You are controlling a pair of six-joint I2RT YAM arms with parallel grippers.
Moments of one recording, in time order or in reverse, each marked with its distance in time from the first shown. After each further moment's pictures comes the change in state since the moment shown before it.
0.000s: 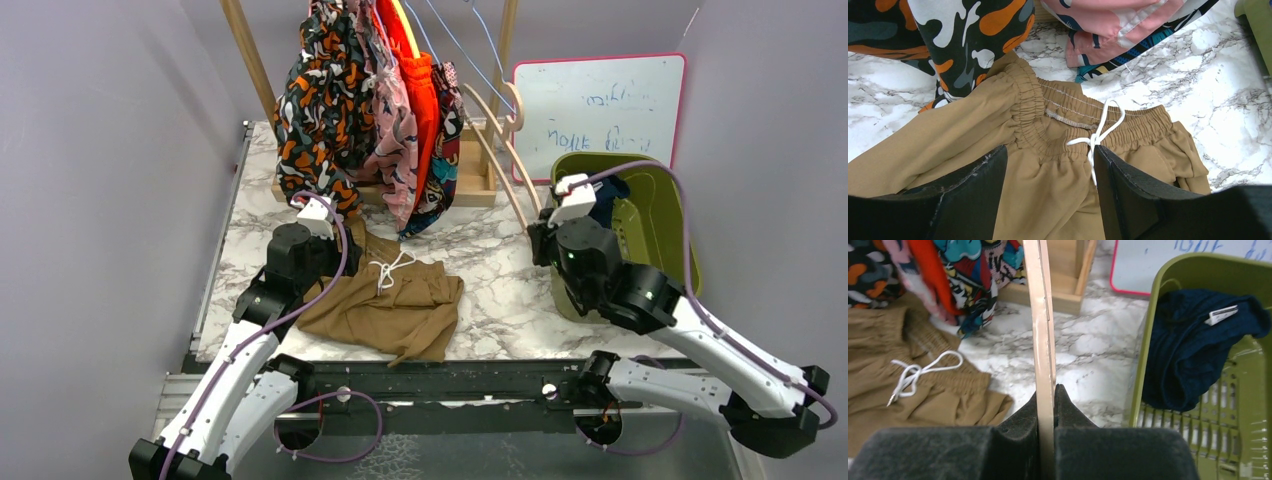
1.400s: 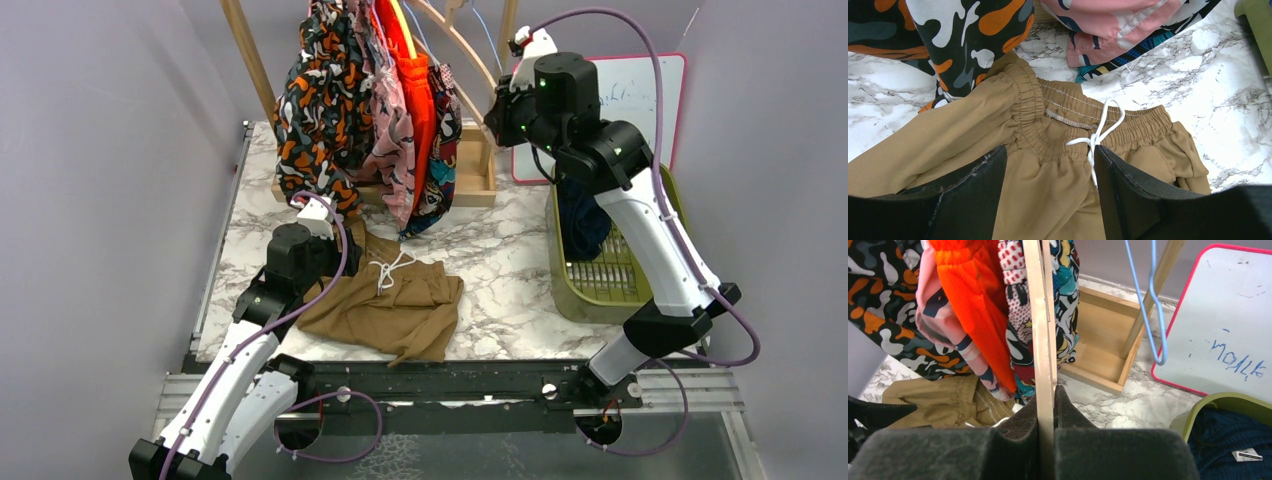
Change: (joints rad) left arm 0.000 0.000 0.000 0.000 0.000 0.000; right arm -0.283 0.769 1.075 -0.231 -0.441 -0.157
